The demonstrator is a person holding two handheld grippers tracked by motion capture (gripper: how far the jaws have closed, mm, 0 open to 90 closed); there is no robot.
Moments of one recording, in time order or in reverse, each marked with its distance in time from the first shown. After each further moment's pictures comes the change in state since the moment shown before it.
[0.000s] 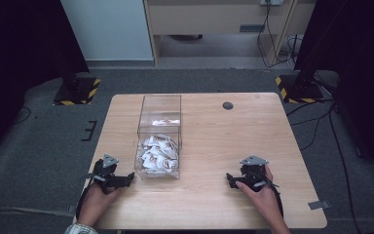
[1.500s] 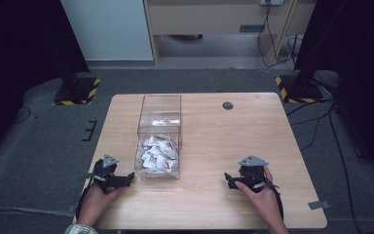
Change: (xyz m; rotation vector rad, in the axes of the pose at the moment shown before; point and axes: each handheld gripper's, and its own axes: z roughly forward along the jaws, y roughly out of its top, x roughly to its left) left arm 0.000 0.000 0.000 0.000 -0.001 0.001; right arm 0.012 0.009 -0.016 -0.046 0.017 -0.036
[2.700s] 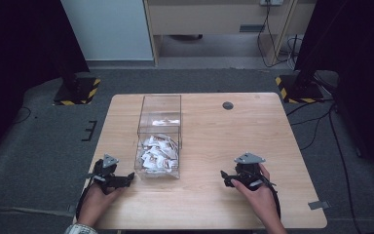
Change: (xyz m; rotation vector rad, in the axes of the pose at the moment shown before) left arm 0.000 0.000 0.000 -0.001 0.000 0.001; right arm 0.013 0.020 -0.010 -0.001 0.021 -0.003
